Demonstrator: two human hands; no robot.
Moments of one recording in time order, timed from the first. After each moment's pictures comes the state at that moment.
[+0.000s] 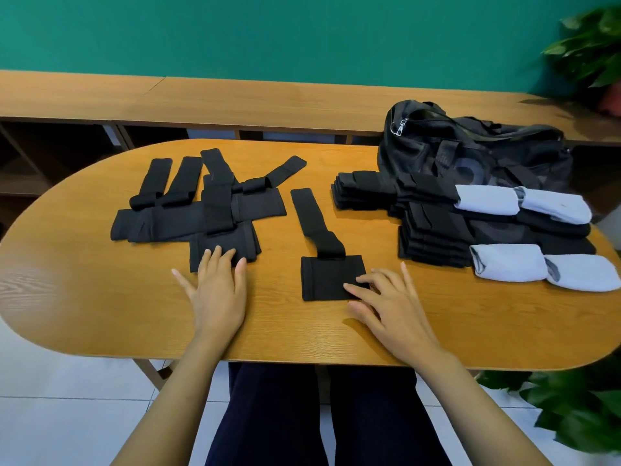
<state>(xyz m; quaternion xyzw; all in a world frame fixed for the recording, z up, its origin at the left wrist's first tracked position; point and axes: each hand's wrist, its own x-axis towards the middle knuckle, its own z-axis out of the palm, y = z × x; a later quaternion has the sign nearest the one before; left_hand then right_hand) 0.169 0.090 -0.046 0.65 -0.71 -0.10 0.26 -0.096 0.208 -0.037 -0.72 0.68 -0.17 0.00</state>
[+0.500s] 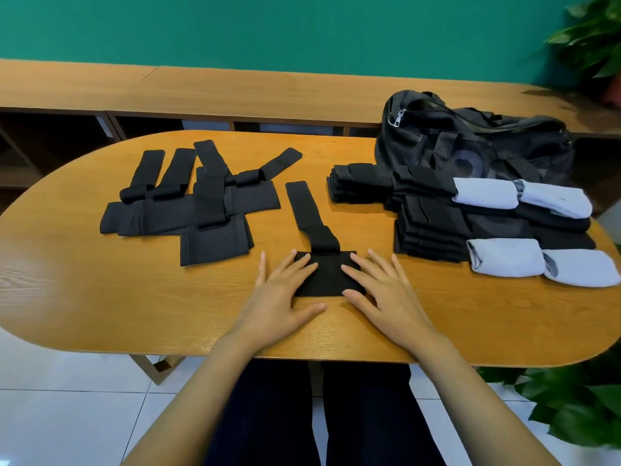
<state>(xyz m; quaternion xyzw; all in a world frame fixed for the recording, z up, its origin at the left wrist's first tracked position) 0.113 0.121 -0.038 0.38 -0.89 -0.18 0.18 -0.108 0.193 -0.039 -0.71 0.68 -0.16 0.08</state>
